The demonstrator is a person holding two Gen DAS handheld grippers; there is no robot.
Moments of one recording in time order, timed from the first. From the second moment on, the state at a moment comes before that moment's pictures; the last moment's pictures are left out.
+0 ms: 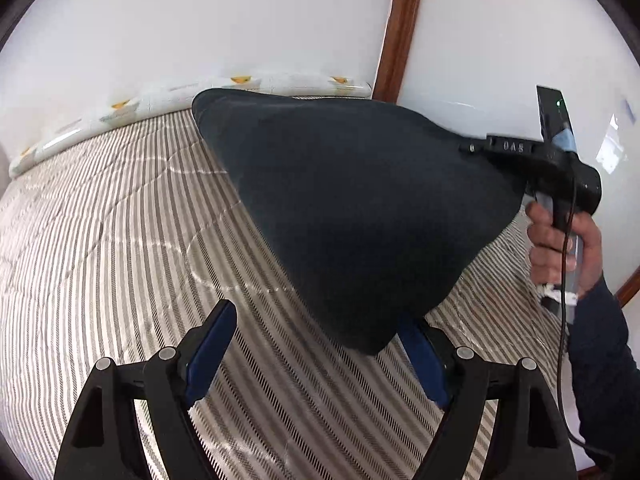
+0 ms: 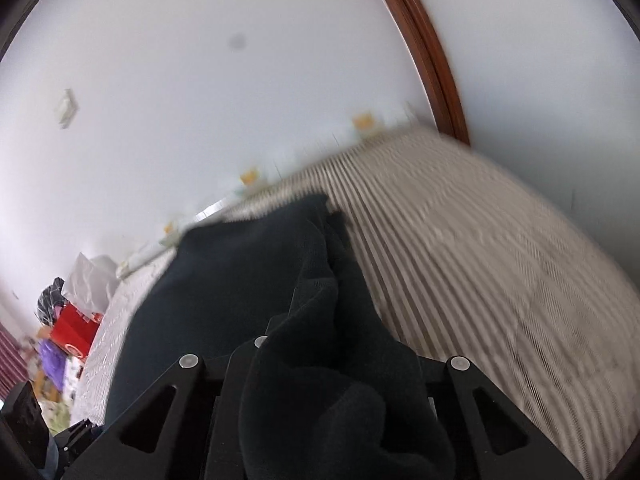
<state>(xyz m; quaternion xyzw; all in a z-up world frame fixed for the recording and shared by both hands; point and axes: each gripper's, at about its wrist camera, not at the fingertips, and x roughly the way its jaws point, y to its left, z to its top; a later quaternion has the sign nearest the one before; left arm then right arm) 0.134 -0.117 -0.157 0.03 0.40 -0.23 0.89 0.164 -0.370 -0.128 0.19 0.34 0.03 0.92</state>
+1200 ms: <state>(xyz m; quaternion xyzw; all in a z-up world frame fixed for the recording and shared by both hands) 0.141 0.028 -0.138 -0.06 0.37 -0.08 0.92 0.206 -0.230 -0.143 0.16 0.41 0.13 0.89</state>
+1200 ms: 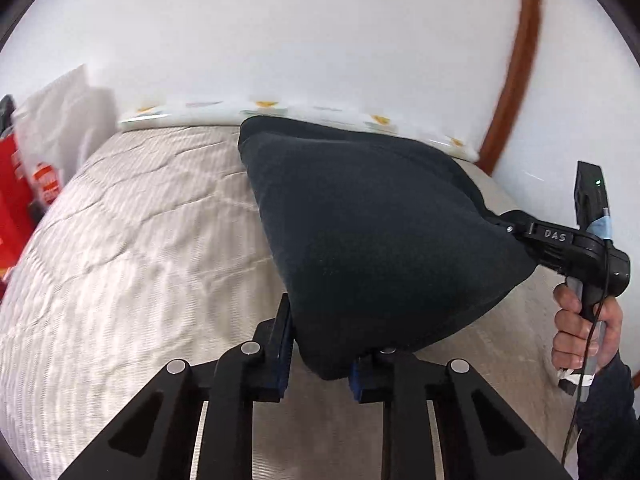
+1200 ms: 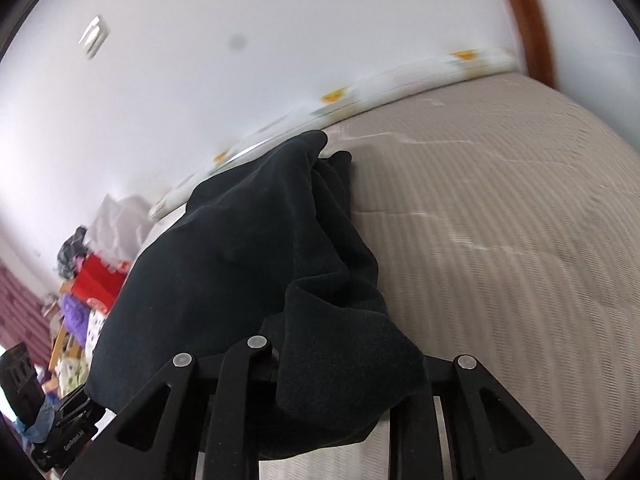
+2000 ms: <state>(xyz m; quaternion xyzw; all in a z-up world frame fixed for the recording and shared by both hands) 0.107 0.024 -0.120 -0.02 0.37 -0.11 0.92 0.134 -0.195 -0.116 -0.01 0.36 0.09 0.93</state>
